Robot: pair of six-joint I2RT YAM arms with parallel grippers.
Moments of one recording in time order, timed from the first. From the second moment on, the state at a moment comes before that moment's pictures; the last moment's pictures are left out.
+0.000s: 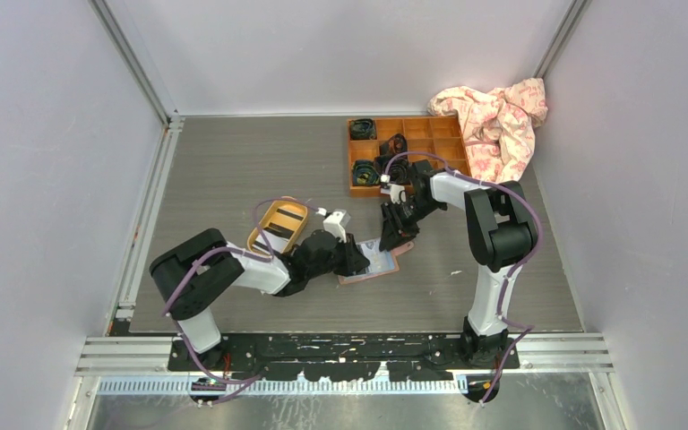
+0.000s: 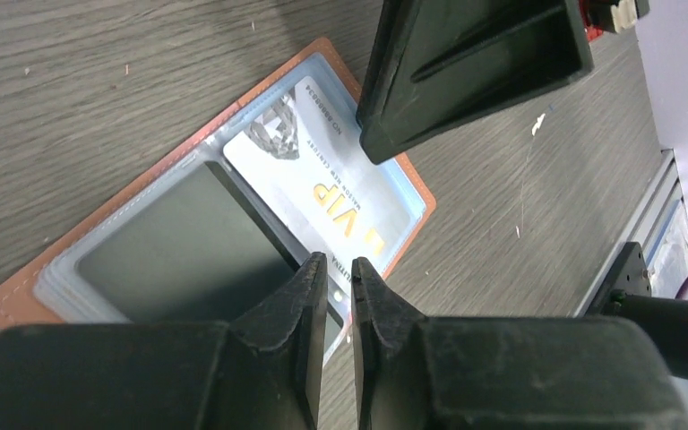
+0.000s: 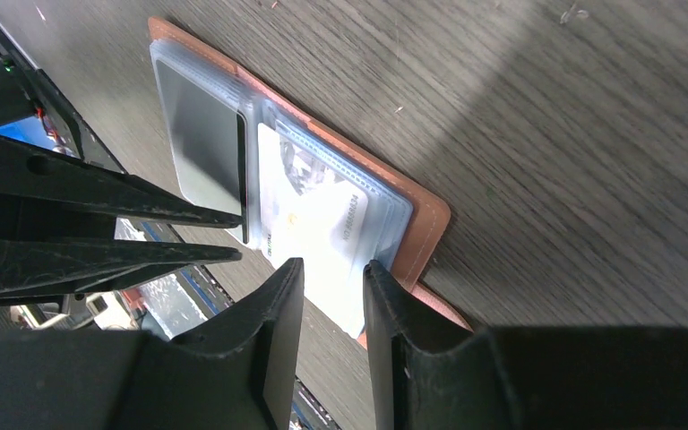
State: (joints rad) left arm -0.95 1.71 0.60 0.67 0.00 -0.74; right arm 0.26 1.95 1.21 -0.75 -0.74 -0.10
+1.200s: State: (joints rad) left arm -0.96 1.80 0.79 0.43 -0.11 -0.92; right arm 0.26 1.95 1.20 -0.75 -0.75 -0.09
